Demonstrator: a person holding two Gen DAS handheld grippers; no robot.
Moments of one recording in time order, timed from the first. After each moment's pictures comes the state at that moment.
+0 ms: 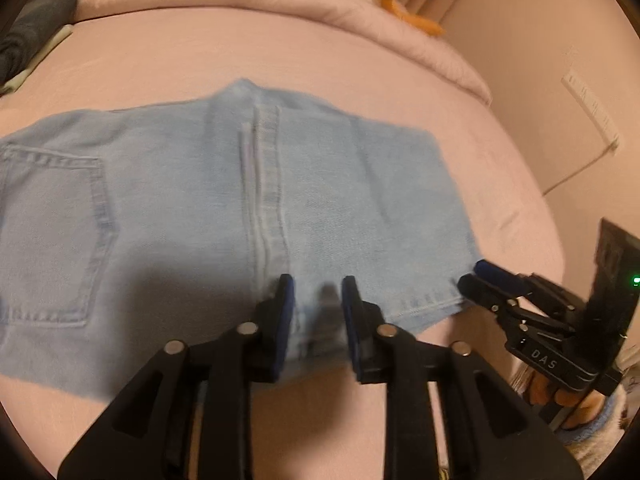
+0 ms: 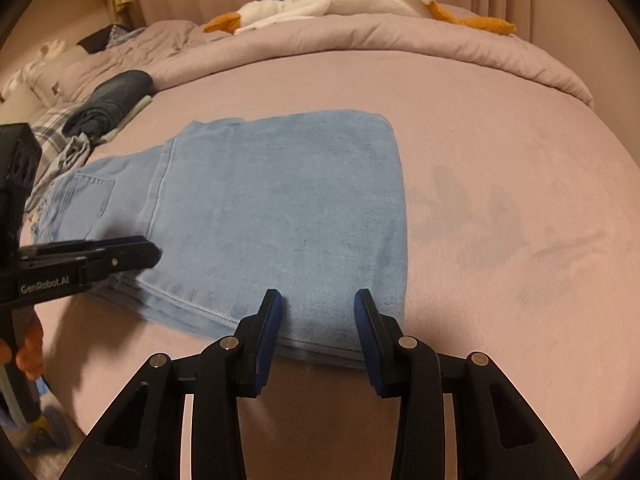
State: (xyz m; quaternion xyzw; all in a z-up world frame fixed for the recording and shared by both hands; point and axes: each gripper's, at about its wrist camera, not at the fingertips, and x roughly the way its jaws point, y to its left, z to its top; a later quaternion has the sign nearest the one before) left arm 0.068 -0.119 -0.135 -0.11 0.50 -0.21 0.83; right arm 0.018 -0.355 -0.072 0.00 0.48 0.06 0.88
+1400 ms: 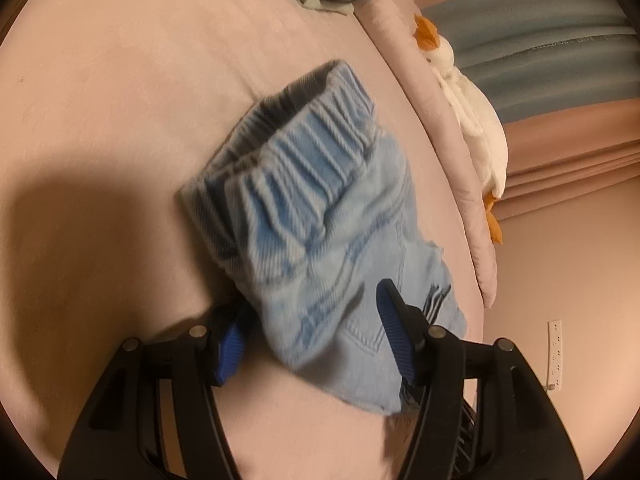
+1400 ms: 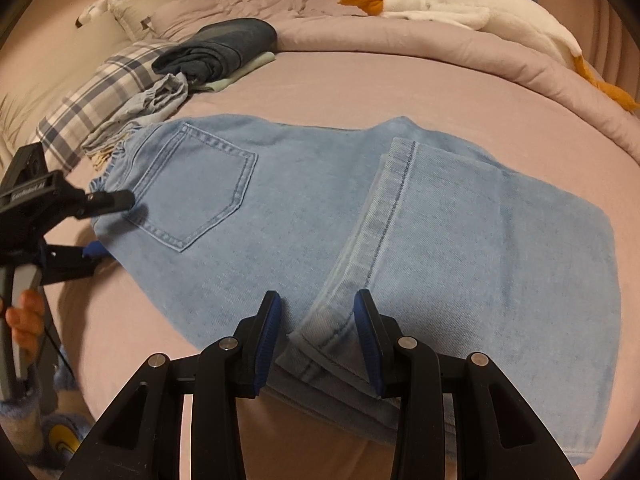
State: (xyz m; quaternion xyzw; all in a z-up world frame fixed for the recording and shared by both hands) left arm 0.024 0.098 -0.151 -0.46 0.43 -0.03 0.78; right arm 0.052 -0.204 -0.082 -0.07 0.47 0.21 0.85
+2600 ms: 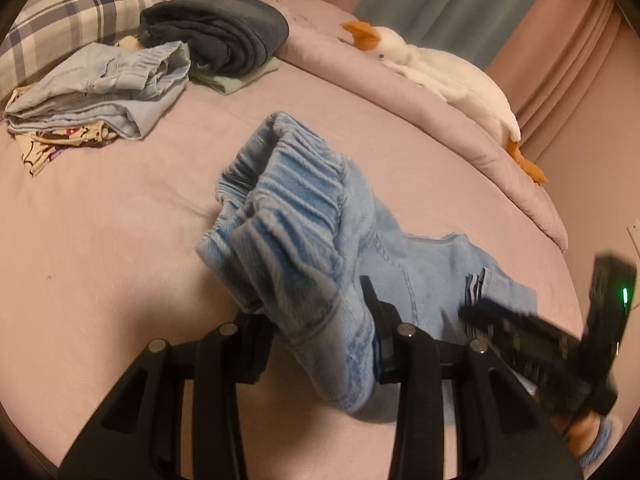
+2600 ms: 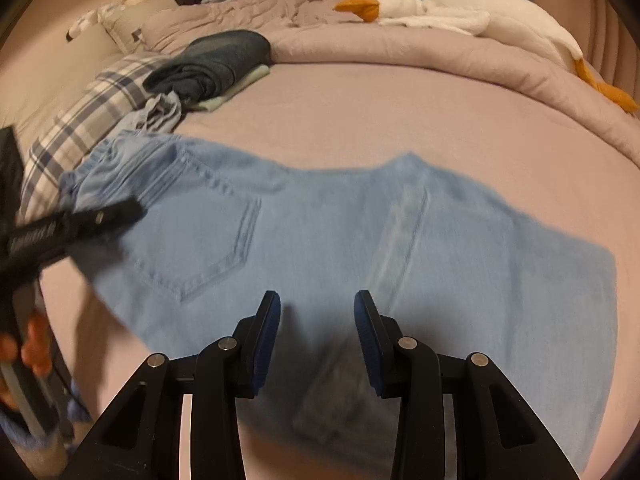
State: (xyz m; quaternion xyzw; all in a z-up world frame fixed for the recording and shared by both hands) left arm 0.037 0.063 -0.103 -0.22 0.41 0.01 0.89; right arm 0.084 -0.183 -0.067 -0.05 0.47 0.21 0.86
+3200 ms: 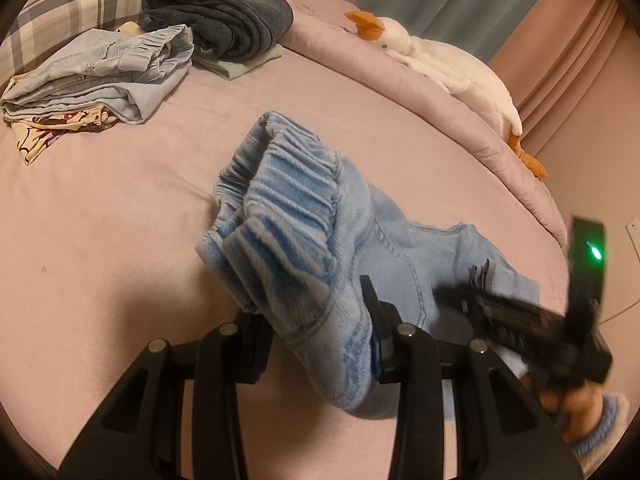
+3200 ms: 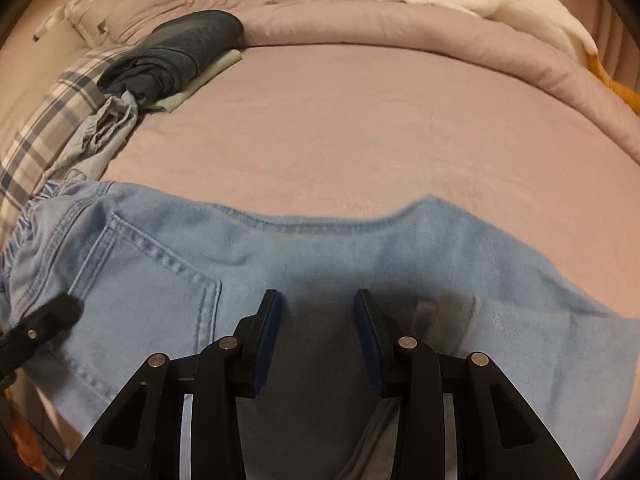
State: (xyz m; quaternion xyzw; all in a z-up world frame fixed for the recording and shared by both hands) left arm 0.040 0.067 -0.112 -0.22 0.42 0.00 0.88; right arm 0.149 -0.155 -0.093 -0.05 0.51 0.17 0.84
